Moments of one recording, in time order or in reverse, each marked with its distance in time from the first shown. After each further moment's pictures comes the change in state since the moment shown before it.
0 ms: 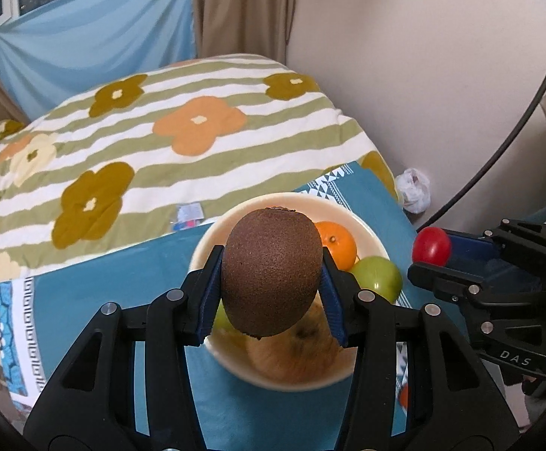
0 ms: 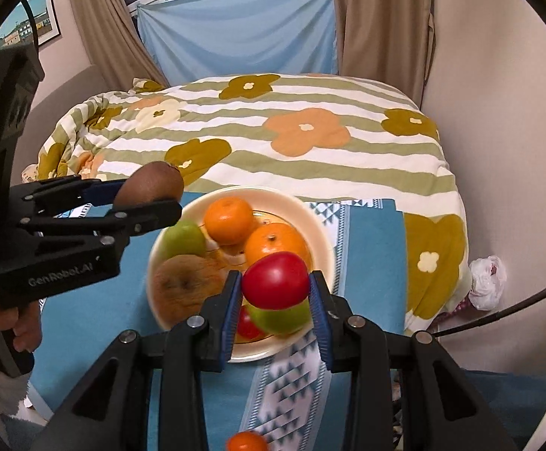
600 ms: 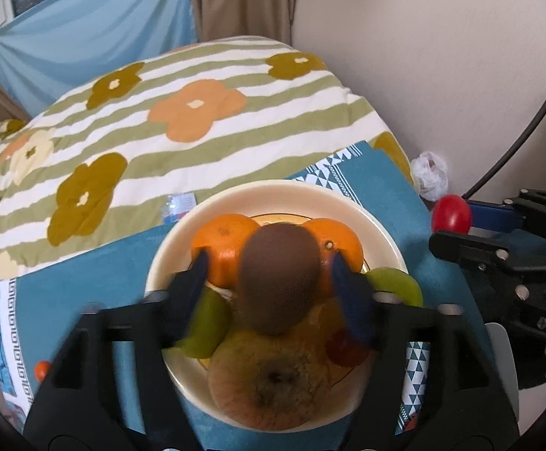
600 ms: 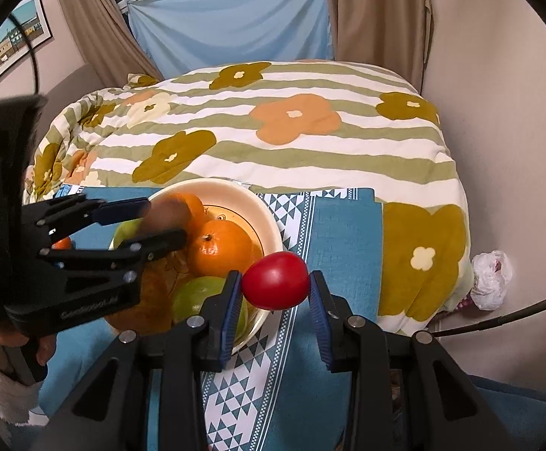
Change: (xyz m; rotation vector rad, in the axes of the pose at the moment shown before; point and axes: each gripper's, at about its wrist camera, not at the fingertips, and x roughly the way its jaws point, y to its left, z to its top) left arm 0.046 -0.024 -0.001 0.010 0.040 0.063; right arm 0.023 -0.048 0.007 0.026 0.039 0.042
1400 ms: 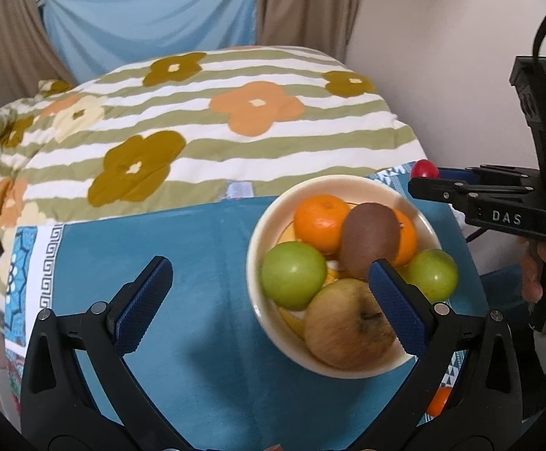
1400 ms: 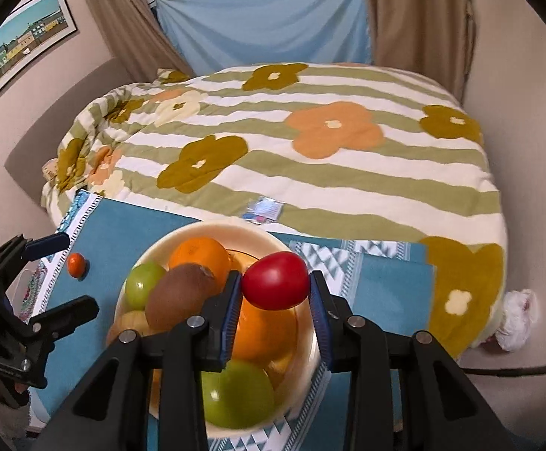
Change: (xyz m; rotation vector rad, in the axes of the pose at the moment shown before) left arm -0.043 0.069 -0.030 -0.180 -0.025 0.088; right arm 0.049 0.009 0.055 -0.081 0.017 0.137
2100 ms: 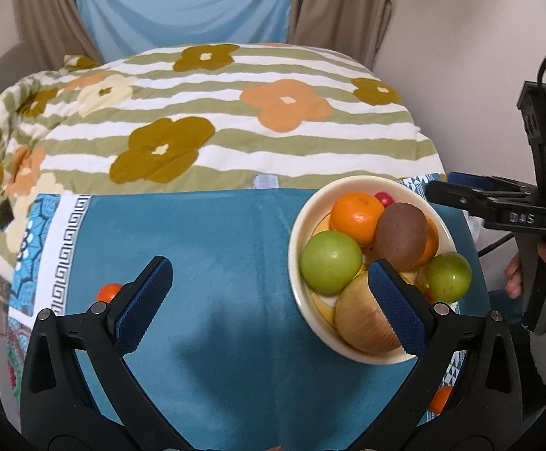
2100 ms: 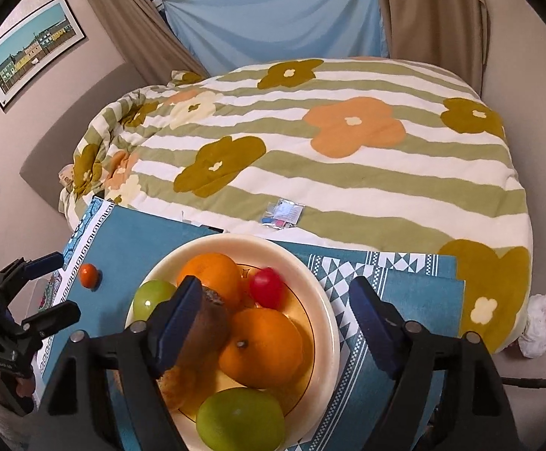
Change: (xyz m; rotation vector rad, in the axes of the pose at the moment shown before) left arm -0.020 0.031 -0.013 -0.104 0.004 0.045; right arm 0.006 -0.002 0.007 0.018 -0.011 0.075
